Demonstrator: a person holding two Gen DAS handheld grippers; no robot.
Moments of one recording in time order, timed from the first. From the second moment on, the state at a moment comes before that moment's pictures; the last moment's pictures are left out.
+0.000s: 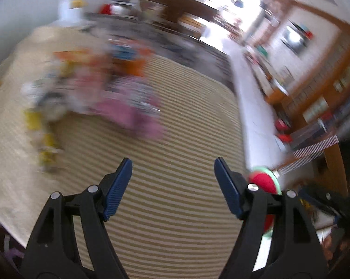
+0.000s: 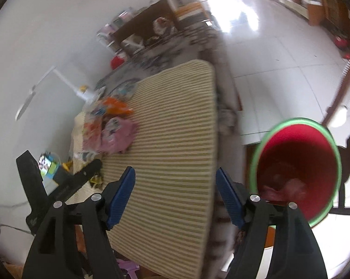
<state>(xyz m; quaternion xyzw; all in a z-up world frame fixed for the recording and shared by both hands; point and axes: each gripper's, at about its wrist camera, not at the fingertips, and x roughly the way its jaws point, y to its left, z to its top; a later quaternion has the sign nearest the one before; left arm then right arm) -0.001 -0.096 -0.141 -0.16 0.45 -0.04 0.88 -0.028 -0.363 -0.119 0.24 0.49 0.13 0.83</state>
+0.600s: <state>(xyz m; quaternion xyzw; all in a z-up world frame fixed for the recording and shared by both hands) 0.047 0.083 -0.205 -0.26 0.53 -0.01 0.81 0.025 -0.149 -0.112 0.17 0.51 0.16 0.83</state>
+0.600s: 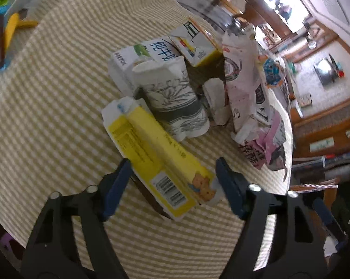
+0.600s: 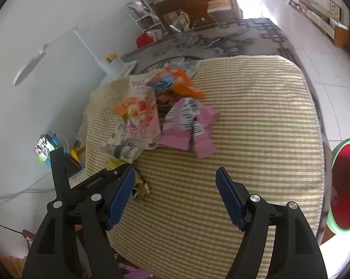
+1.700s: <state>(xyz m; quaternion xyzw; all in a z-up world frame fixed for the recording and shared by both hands) 0.042 0.153 -0.207 -0.28 0.54 -0.12 0.78 0.184 -0.027 -0.176 0.09 0.56 0.17 0.81</state>
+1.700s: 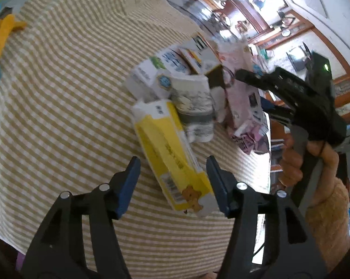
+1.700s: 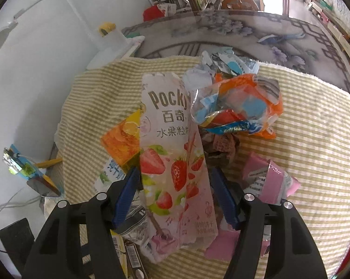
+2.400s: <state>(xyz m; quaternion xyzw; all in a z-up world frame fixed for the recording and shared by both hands) 0.071 0.138 -0.225 -0.31 0.56 -0.09 0.76 0.126 -0.057 -0.117 0.14 0.50 0.22 0.82</state>
